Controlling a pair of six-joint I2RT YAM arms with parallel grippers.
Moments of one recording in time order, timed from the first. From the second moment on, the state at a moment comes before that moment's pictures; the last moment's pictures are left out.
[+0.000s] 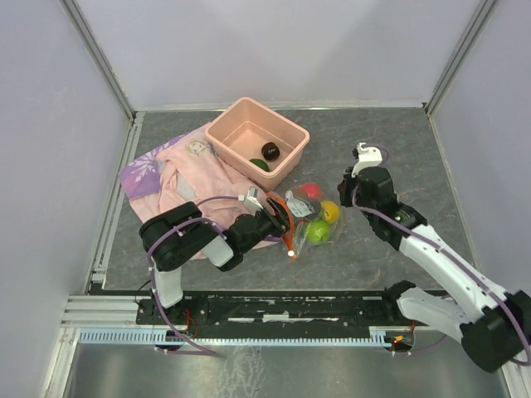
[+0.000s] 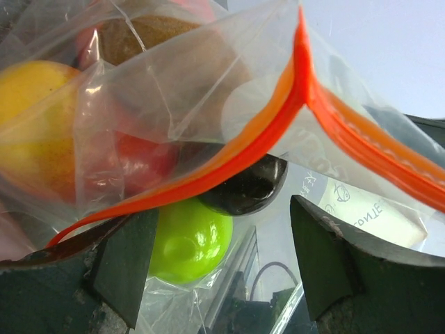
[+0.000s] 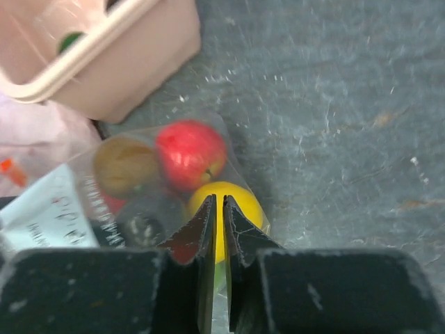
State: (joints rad) left arm -0.90 1.87 0.47 1.32 -0.07 -1.31; right arm 0.56 0.97 0.78 -0.24 0.25 0.30
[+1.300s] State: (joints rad) left arm -0.86 1.89 0.51 1.27 0.00 -1.31; right arm 0.42 1.36 0.72 0.04 -0.46 0.29
